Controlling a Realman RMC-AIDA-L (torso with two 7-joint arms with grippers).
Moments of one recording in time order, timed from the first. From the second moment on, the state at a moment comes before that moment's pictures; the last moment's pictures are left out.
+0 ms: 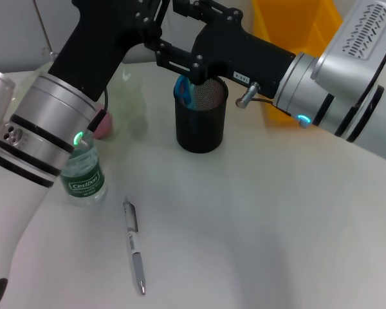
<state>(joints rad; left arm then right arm) -0.31 -2.08 2.09 0.99 -0.22 0.91 -0.26 0.35 2.09 -1.70 -1.03 -0.78 -0.79 0.89</state>
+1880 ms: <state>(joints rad) -0.32 -2.08 2.13 0.96 -0.28 0.94 -0.18 0.36 2.09 -1.77 -0.99 -0.69 -0.73 0.85</state>
